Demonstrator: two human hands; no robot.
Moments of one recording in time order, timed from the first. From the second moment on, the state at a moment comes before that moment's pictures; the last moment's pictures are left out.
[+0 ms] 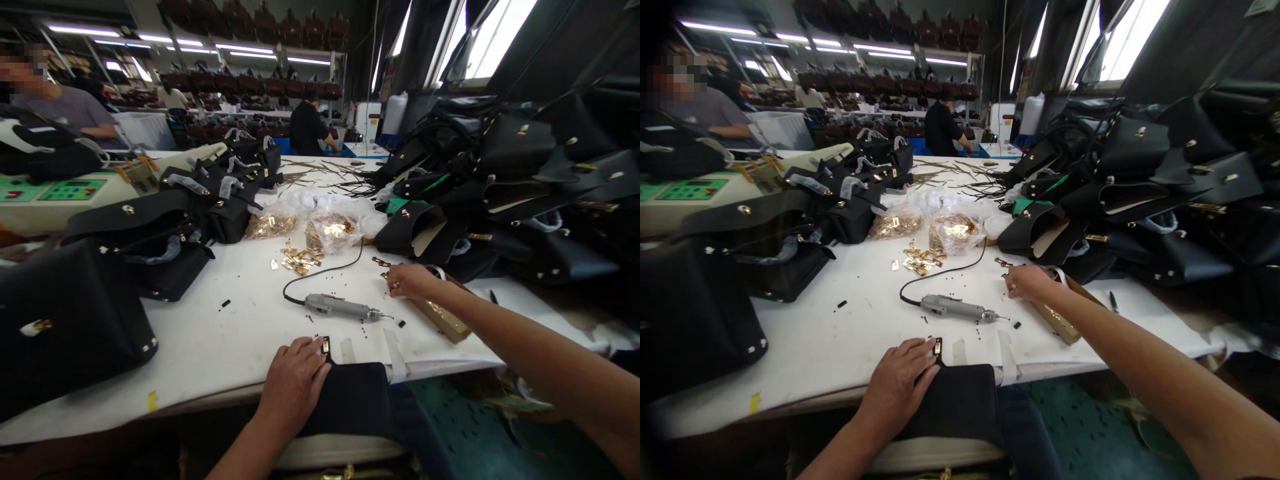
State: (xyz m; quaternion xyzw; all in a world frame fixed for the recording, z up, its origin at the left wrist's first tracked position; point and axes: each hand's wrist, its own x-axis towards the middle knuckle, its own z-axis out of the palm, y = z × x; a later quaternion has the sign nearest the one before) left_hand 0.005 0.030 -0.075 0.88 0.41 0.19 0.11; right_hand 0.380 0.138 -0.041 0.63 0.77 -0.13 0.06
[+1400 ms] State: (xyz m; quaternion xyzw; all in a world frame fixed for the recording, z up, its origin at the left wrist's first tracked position) left_hand 0.002 0.030 -0.080 0.86 0.43 0.21 0.19; right_hand 0.199 0.060 -0.066 0.62 0.63 -0.41 -0.20
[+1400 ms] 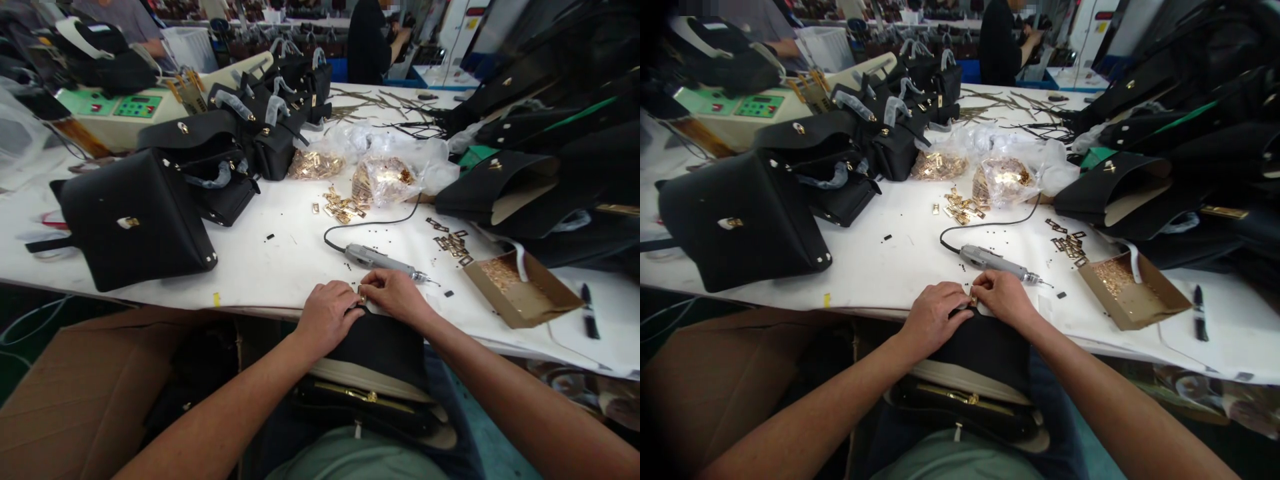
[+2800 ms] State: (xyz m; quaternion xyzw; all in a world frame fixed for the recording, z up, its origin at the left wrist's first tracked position) left_hand 0.006 0.033 -0.072 0.87 0.43 0.17 0.20; right_hand 0.225 0.050 -0.077 0.54 0.71 -0.41 -0.20
